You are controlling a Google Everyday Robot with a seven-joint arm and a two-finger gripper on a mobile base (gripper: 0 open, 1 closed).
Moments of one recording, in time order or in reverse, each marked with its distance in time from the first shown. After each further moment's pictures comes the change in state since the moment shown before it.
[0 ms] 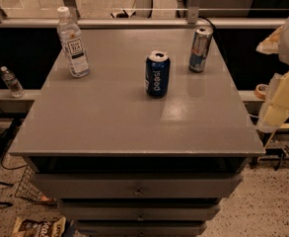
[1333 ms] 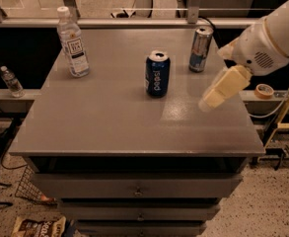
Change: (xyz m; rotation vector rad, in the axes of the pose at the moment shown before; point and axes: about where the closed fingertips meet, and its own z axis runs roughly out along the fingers) arm -0.066 -0.043 0.069 -0.055 -0.364 0.182
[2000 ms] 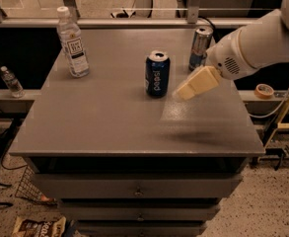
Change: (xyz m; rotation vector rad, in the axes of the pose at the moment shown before) arm -0.032 -0.019 0.042 0.114 -0.133 0.140
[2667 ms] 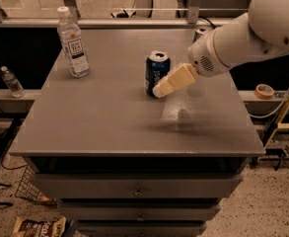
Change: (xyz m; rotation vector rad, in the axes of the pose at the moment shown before) arm -0.027 0.000 0.039 -0.005 -0.048 0.009
